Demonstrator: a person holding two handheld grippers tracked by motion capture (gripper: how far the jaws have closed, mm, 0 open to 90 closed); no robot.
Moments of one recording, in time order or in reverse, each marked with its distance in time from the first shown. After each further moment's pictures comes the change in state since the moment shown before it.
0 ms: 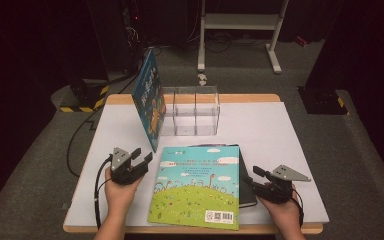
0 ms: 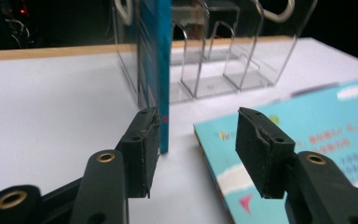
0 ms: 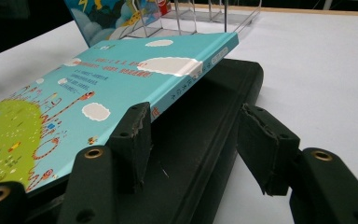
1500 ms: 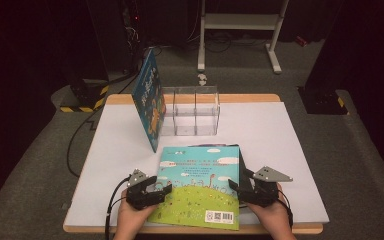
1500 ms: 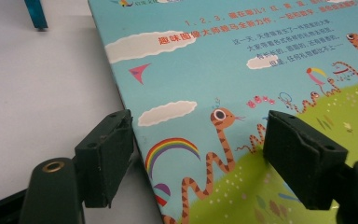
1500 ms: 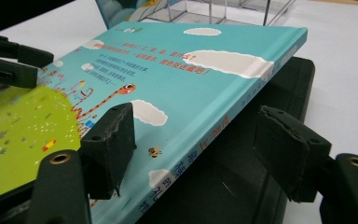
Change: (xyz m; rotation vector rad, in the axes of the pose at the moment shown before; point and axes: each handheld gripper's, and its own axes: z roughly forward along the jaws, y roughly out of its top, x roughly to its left) left arm -0.037 -0.052 0.002 0.230 -0.229 -0.093; right arm 0.036 0.007 0.017 0.078 0.009 -0.060
